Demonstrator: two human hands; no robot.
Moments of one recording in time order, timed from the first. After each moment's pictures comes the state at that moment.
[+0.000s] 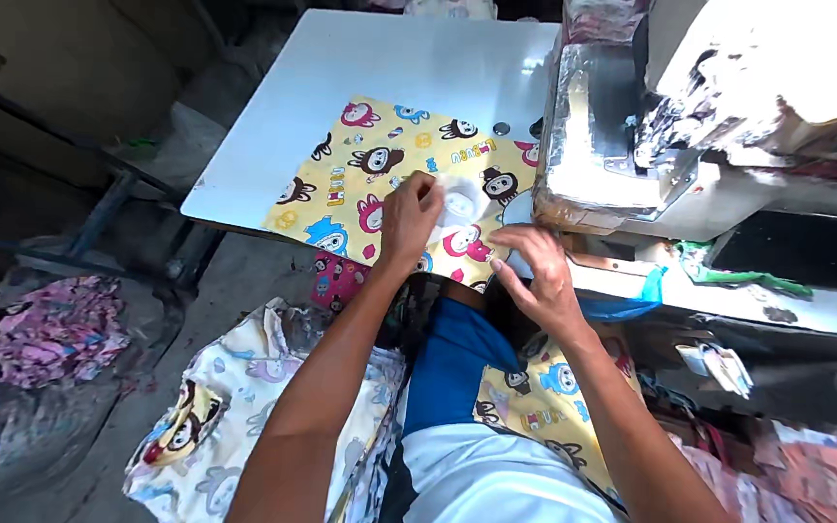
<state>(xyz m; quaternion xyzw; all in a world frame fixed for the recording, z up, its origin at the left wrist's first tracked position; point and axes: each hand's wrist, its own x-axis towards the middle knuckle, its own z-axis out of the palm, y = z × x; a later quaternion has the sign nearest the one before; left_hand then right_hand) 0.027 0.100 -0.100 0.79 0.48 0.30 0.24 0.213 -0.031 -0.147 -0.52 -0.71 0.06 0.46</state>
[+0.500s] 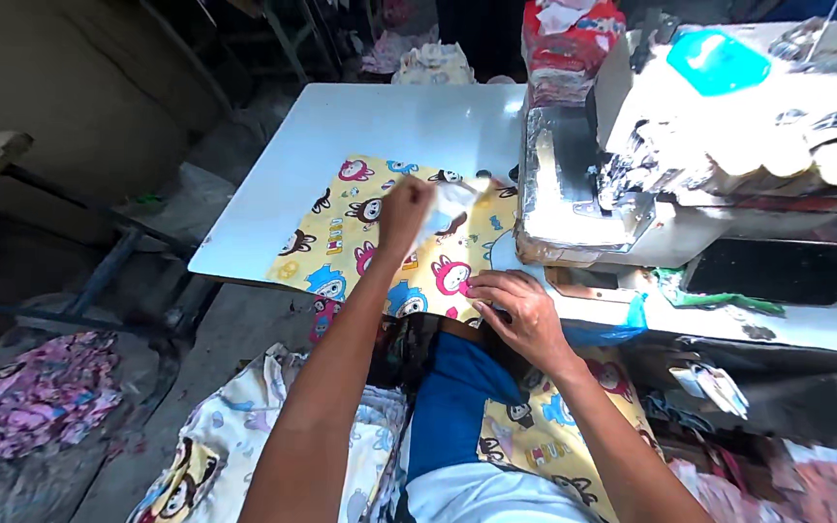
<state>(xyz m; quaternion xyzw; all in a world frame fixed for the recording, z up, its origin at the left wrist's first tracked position) 0.046 0.168 -0.078 0.79 0.49 0.27 0.27 0.208 -0.026 -0.156 -0.52 -0.74 0.01 0.43</state>
